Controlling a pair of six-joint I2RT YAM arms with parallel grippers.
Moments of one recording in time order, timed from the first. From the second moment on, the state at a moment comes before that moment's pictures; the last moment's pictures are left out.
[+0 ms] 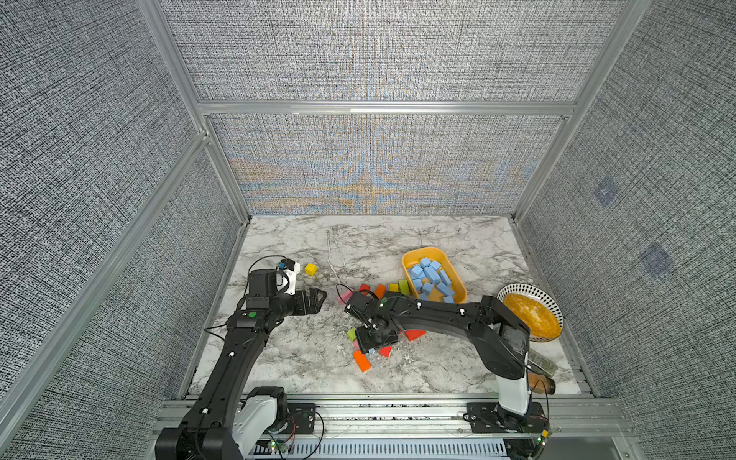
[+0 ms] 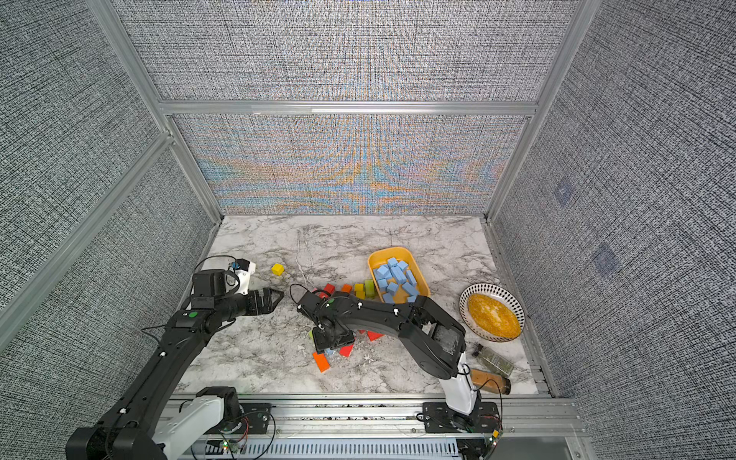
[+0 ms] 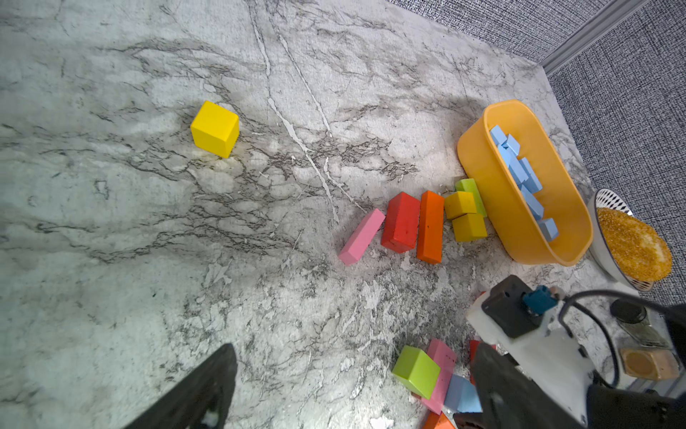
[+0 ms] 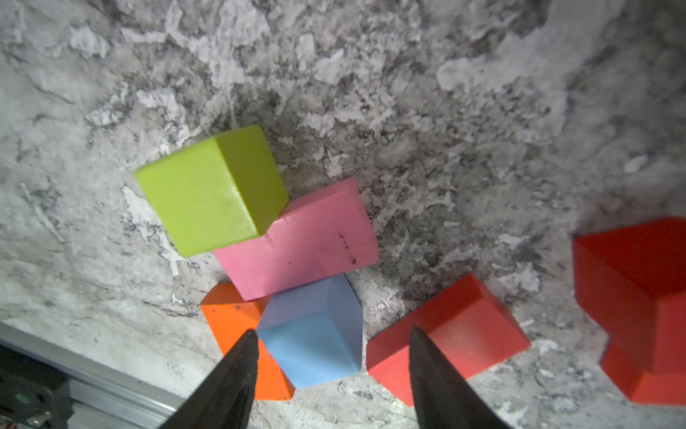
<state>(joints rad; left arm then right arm) -0.06 0.99 0.68 -0.48 0.46 -0.15 1.07 1.98 1.44 -0.86 -0.03 0.67</state>
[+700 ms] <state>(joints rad) -0.06 0.99 0.66 -0.47 0.46 -0.13 1.02 1.94 1.42 -0.84 -0.06 0.63</state>
